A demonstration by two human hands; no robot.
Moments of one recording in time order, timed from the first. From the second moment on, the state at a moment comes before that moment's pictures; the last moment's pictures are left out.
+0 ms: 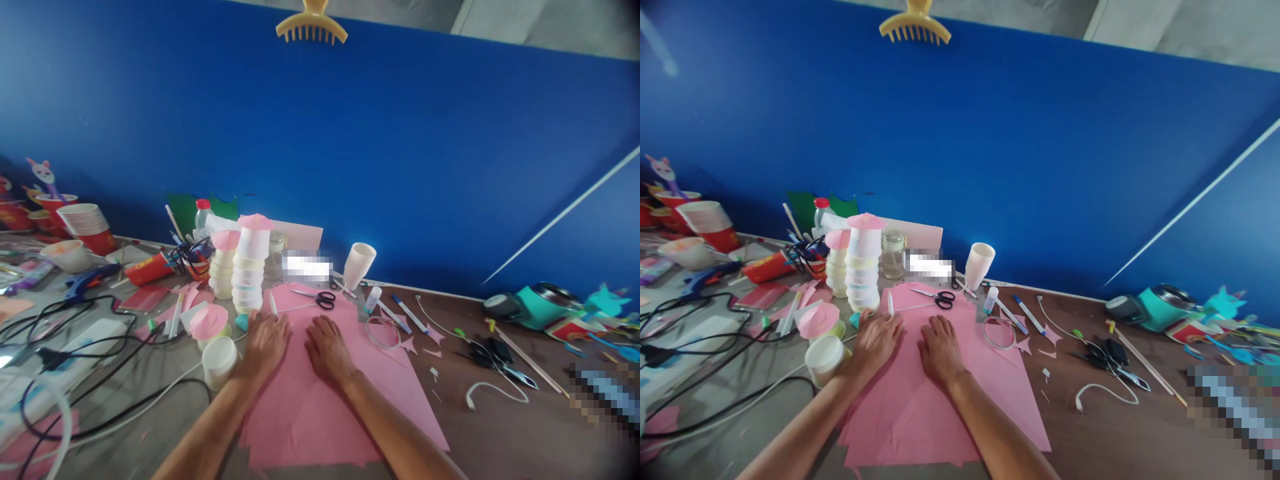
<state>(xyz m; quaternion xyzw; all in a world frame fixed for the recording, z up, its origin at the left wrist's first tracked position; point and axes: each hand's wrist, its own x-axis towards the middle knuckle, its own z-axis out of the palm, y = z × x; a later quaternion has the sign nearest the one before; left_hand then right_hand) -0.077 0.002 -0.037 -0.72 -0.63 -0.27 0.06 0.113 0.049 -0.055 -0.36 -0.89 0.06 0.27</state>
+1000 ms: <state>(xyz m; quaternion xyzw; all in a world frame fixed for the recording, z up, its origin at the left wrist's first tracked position) -0.057 -0.010 -0.012 -0.83 -0.53 -0.16 0.01 0.111 0.137 -0.016 -0.47 -0.86 0.04 0.18</state>
